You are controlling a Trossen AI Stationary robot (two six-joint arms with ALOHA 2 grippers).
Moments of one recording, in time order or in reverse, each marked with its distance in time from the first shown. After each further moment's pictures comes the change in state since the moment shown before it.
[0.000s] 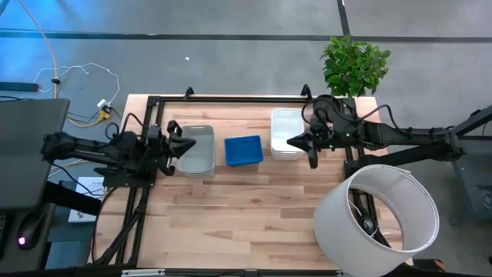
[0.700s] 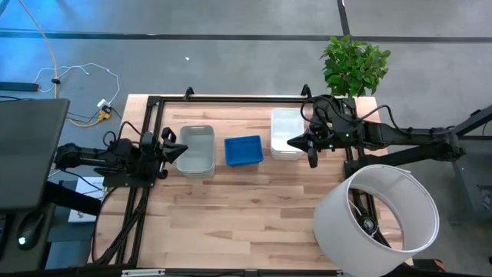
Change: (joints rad) left arm 0.000 -0.402 -0.242 -0.142 0.002 -0.020; right arm 0.000 0.000 0.000 -0.027 0.000 0.097
